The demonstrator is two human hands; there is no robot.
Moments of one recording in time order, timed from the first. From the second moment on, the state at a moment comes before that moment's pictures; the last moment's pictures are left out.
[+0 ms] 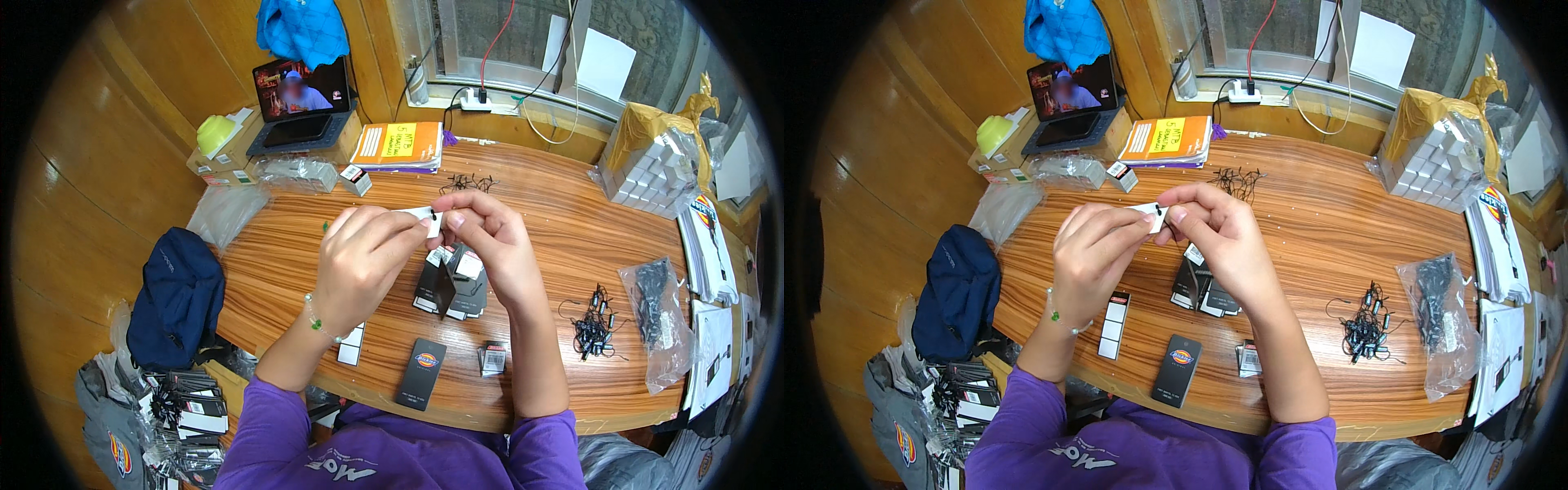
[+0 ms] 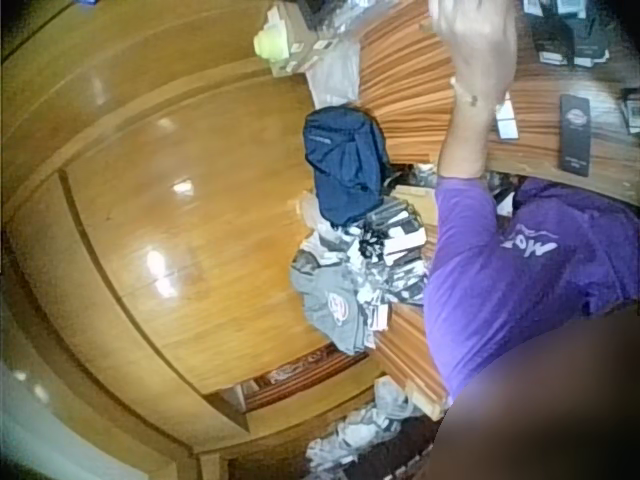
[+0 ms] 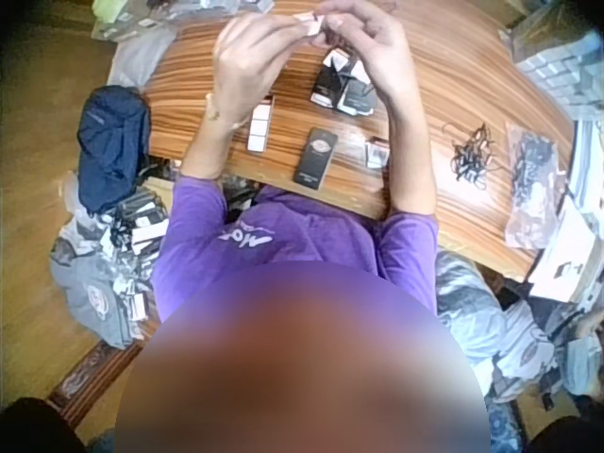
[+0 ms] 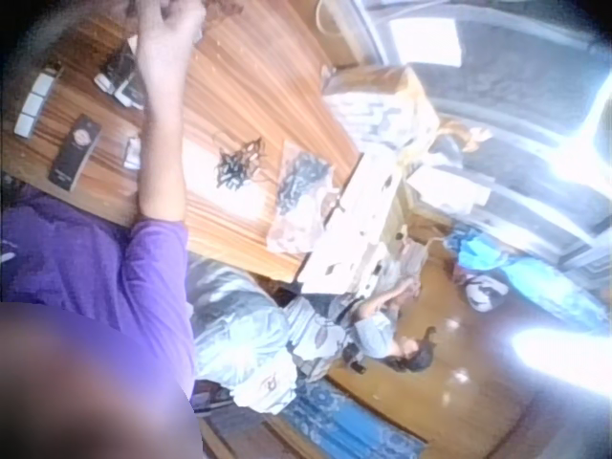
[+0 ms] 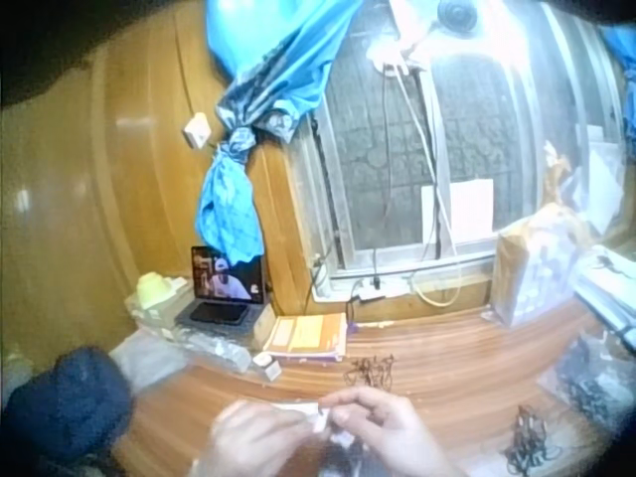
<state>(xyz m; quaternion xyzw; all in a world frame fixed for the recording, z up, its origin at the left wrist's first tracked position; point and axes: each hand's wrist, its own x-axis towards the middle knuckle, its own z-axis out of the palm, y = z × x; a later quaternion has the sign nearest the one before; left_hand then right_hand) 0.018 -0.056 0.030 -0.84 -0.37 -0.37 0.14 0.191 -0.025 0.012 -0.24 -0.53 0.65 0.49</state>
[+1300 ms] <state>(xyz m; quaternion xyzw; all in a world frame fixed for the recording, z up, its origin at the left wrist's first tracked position) 0.030 -0.041 -0.010 -0.71 -0.42 -0.48 -0.29 0.191 -0.017 0.008 0.09 -0.36 0.71 0.60</state>
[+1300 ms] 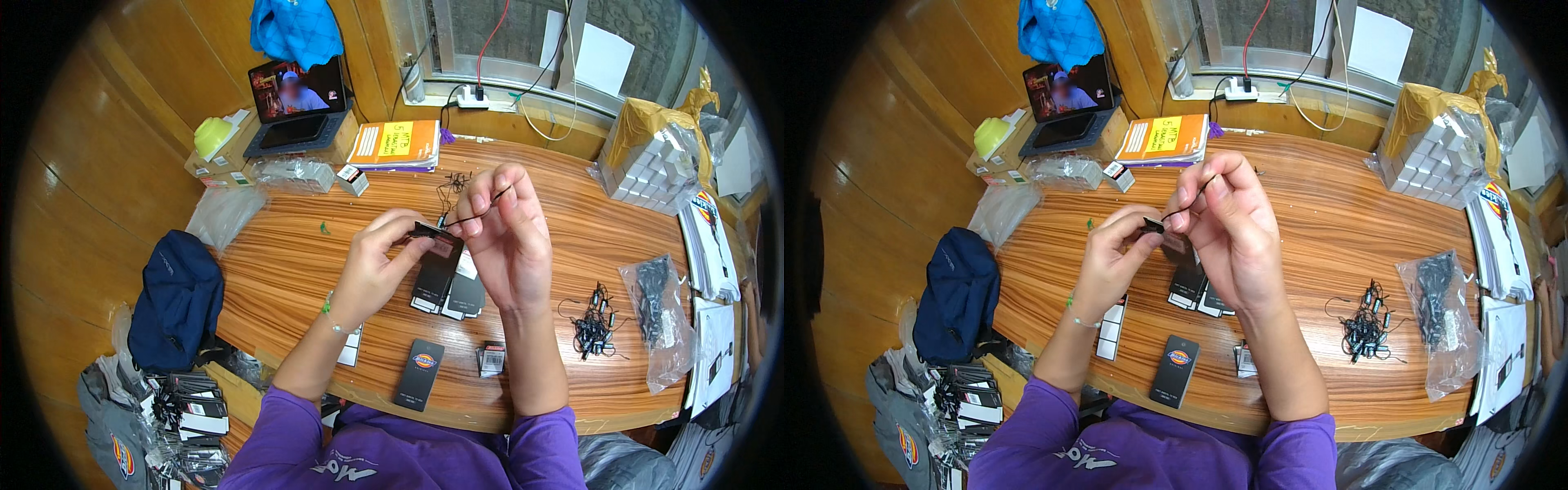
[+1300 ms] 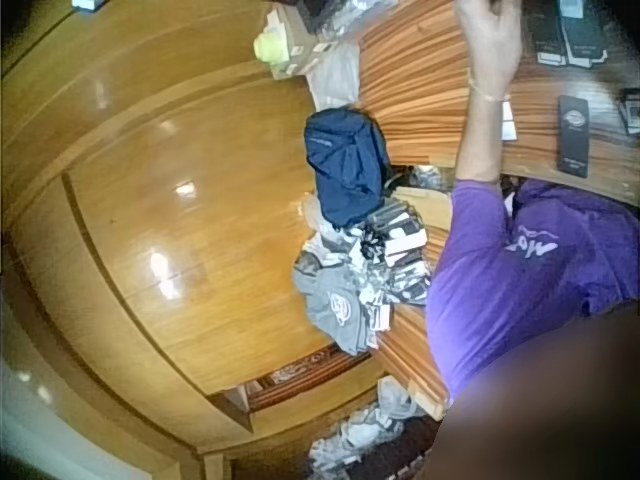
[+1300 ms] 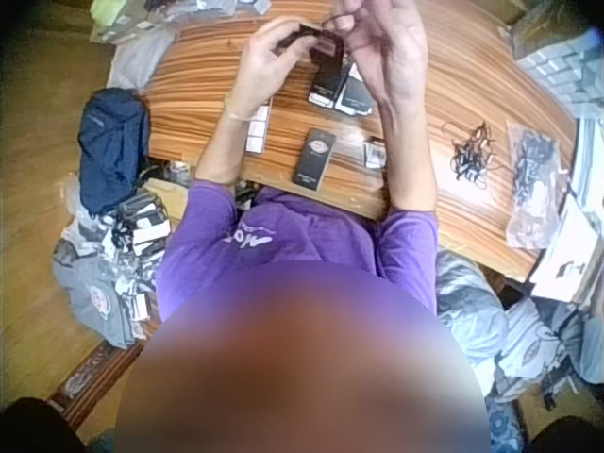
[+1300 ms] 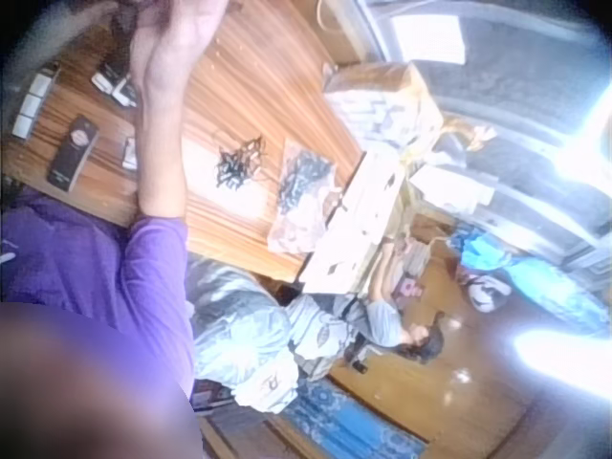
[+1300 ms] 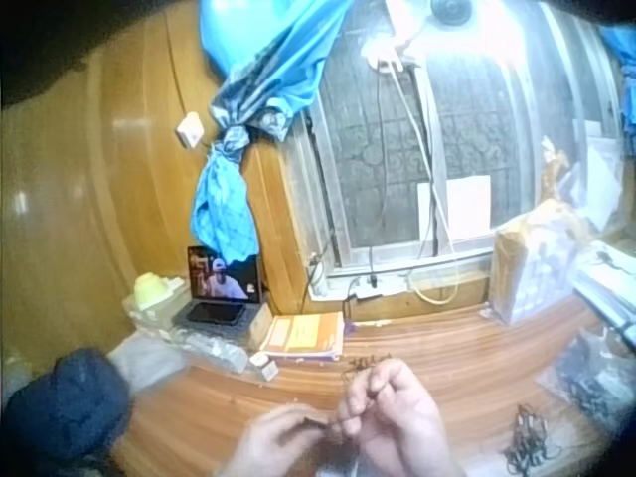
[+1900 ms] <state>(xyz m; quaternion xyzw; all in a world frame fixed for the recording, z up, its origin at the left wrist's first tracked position) 0.013 -0.047 0.010 -0.67 -0.44 -0.56 -0.20 0.184 -0.029 0.009 -0.29 -0.67 0.45 0.52</state>
